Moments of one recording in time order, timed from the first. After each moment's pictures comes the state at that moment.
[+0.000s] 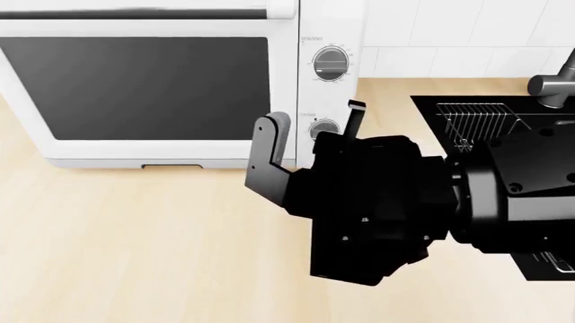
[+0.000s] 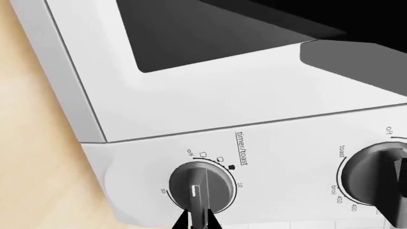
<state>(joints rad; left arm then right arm) -0.49 -0.39 -1.08 0.99 -1.98 -0.97 -0.91 1.80 0.24 -1.76 -0.16 1.66 1.20 1.31</state>
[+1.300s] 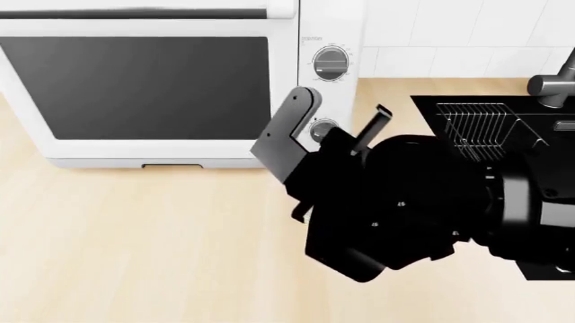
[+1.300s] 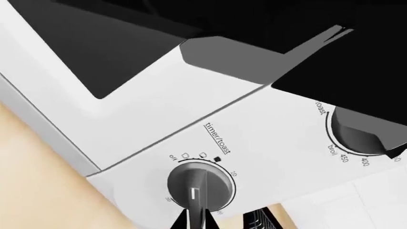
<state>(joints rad) -0.50 -0.37 -1.07 0.98 -1.98 -0.98 -0.91 1.72 0.34 -1.63 -0.17 1.71 0.97 1.35</state>
